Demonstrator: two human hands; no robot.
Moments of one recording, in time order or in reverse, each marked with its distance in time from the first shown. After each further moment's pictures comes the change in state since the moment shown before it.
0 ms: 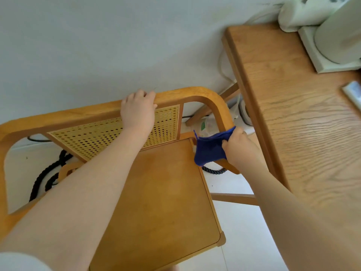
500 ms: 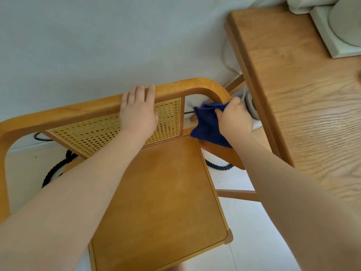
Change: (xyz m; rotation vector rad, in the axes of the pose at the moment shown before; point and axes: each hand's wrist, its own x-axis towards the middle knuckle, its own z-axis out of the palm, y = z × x) left_hand -0.013 -0.005 0.016 0.159 -0.052 0.089; right_hand 0.044 -0.032 -0.007 0.146 0.148 -0.028
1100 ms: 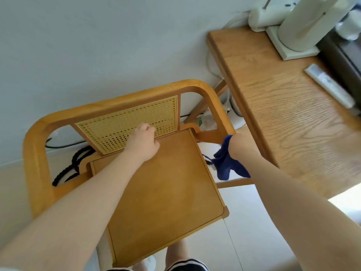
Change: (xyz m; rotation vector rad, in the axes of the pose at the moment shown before) left_hand -0.114 -0.012 -0.037 -0.222 -0.331 0.038; right_hand -0.121 0.048 -0.033 -0.121 -0.437 0.228
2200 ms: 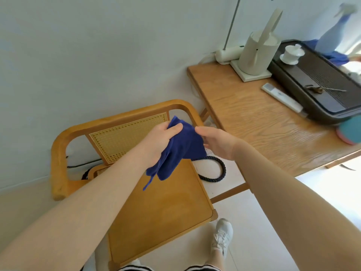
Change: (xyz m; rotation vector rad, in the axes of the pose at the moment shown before) left_hand -0.124 0.135 -0.070 -1.218 -0.070 0.007; right_hand -0.121 0.051 -0.056 1.067 -0.546 -0.716
